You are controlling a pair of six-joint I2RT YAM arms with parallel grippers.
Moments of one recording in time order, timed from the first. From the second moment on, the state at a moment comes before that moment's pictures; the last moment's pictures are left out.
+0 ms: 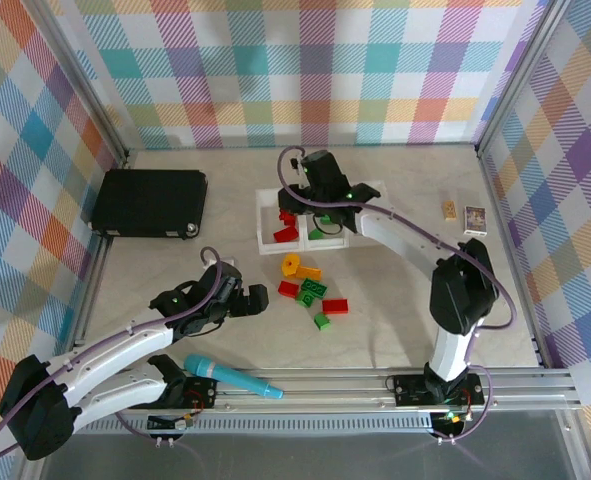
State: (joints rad) left arm -0.75 0.95 0.56 -0.53 -0.13 -0.77; right arm 0.68 1.82 1.57 -0.39 -0.12 0.44
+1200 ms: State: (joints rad) left arm -0.76 0.86 0.56 -0.60 -0.12 -0.79; right arm 0.64 1.98 1.85 -0.70 -0.12 0.33
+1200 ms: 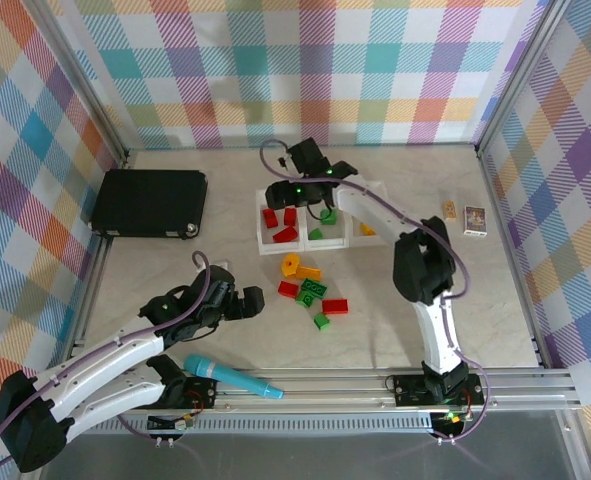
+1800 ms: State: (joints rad) left arm -0.80 0.94 0.60 -0.58 -0.15 -0.79; right arm 0.64 1.06 0.94 -0.69 -0.18 -0.05
